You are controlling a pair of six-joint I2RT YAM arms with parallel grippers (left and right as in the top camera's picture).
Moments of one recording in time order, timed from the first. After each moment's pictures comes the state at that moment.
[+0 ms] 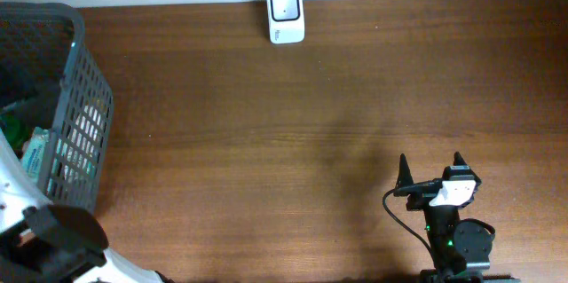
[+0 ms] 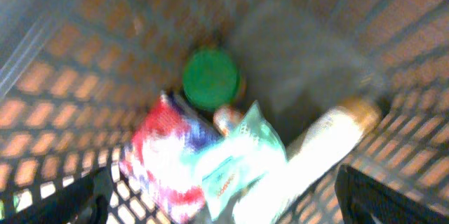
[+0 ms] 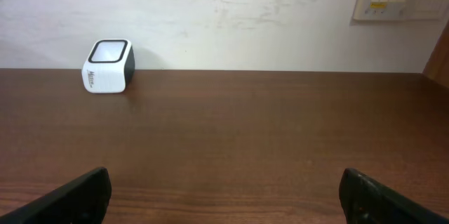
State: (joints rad) left arm 0.57 1.86 2.06 -1.26 -0.26 0.00; right arm -0.01 0.01 0.01 -0.08 0.00 0.00
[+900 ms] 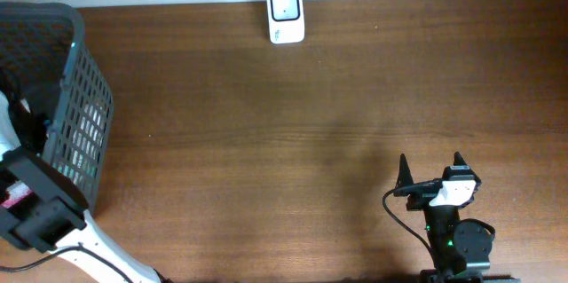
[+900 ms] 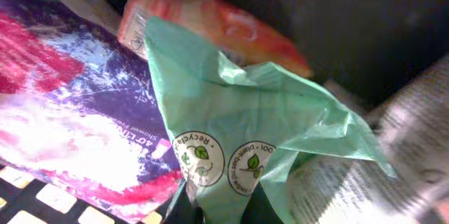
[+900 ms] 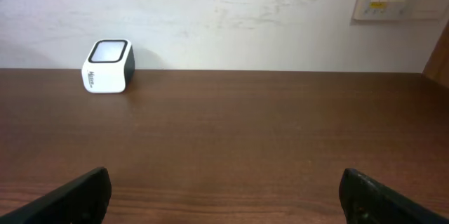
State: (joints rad) left arm 0.64 2.19 1.99 -1.42 -0.21 0.02; right arm -0.01 0.01 0.01 -0.08 0.00 0.00
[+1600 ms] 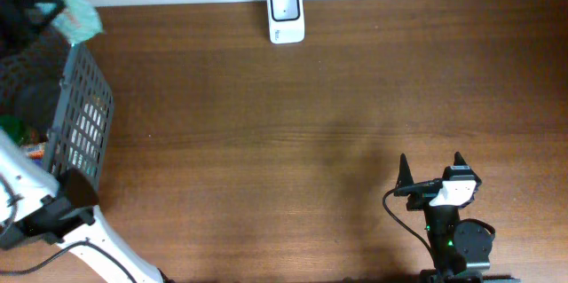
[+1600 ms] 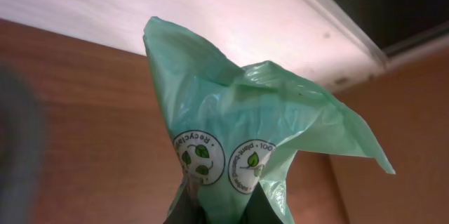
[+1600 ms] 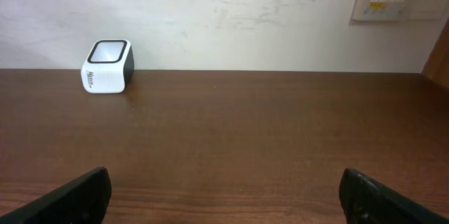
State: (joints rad) left arm 0.54 2.20 2.97 -1.69 1.02 0.01; right arm -0.01 0.01 0.01 -0.08 0.00 0.00
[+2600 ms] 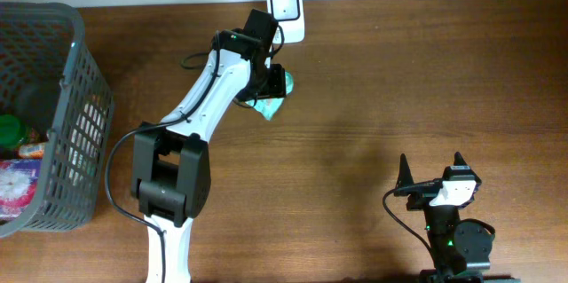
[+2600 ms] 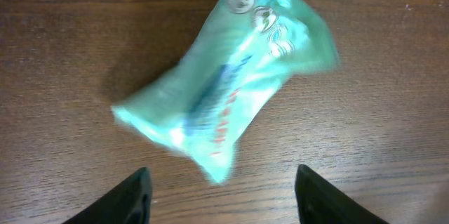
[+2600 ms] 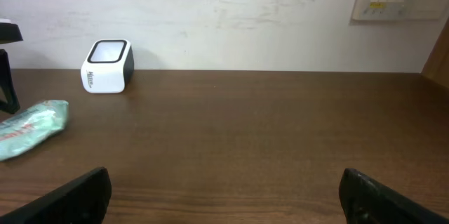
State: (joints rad) left arm -0.39 2.20 1.90 -1.02 0.09 -0.39; right arm -0.01 0.01 0.01 -0.08 0.00 0.00
